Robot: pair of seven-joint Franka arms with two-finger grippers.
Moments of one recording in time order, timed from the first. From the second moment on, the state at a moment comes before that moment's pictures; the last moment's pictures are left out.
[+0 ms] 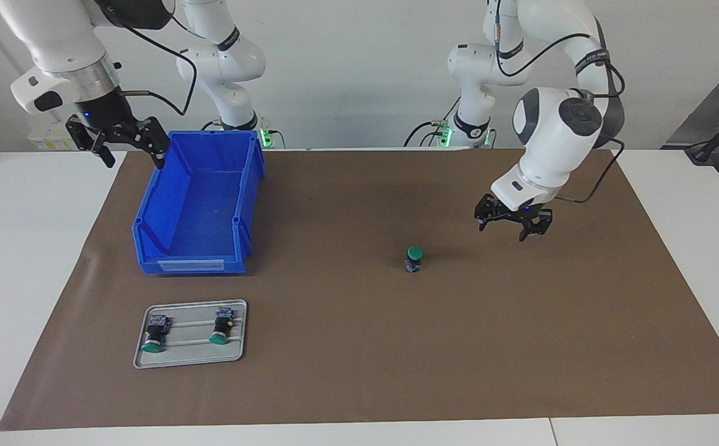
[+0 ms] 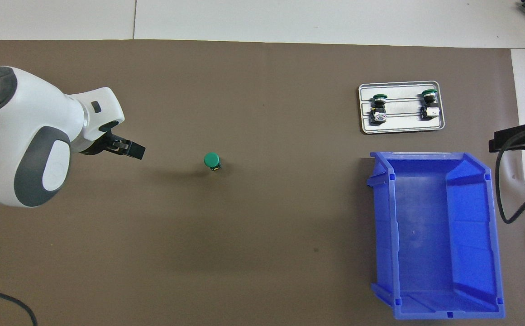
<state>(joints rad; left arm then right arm) -0.25 0.09 0.08 -1.88 -0.07 1.97 0.18 0.13 -0.05 -0.17 -1.60 -0.02 1.59 0.02</state>
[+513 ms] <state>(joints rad) -0.11 -0.03 0.08 -1.83 -0.07 1.81 0.18 0.33 -0.02 -0.15 -1.63 0.02 1.69 0.22</state>
